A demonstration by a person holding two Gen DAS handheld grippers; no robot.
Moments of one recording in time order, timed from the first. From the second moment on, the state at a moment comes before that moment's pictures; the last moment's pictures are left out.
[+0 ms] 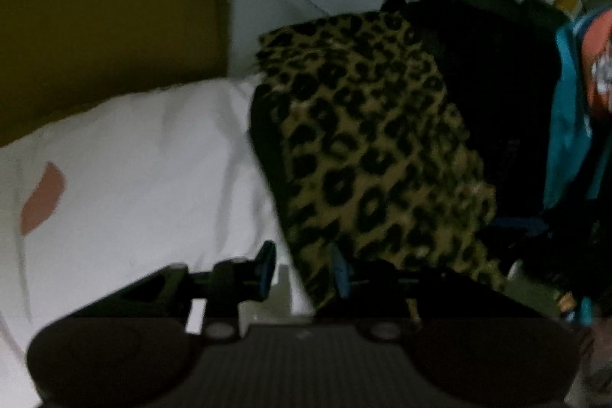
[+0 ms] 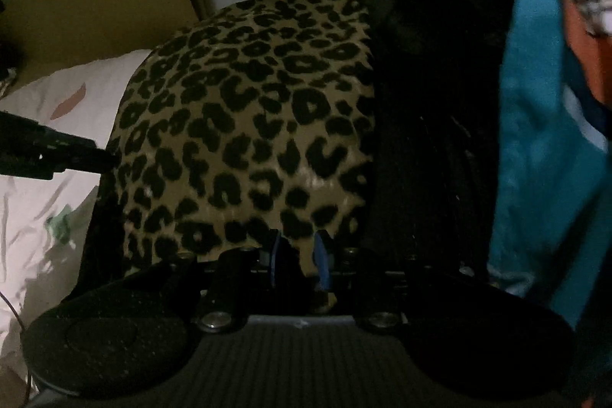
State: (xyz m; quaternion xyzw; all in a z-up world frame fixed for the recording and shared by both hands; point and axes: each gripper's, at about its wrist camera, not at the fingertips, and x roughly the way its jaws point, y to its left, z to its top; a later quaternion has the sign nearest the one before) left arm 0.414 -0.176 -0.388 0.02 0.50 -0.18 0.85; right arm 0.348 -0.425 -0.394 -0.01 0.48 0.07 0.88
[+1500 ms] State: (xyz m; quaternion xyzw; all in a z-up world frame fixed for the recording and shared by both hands) left arm 0.337 -0.122 -0.276 0.05 0.58 -0.17 0.79; right arm 0.275 -0.381 -0.314 0.12 0.48 0.04 0.87
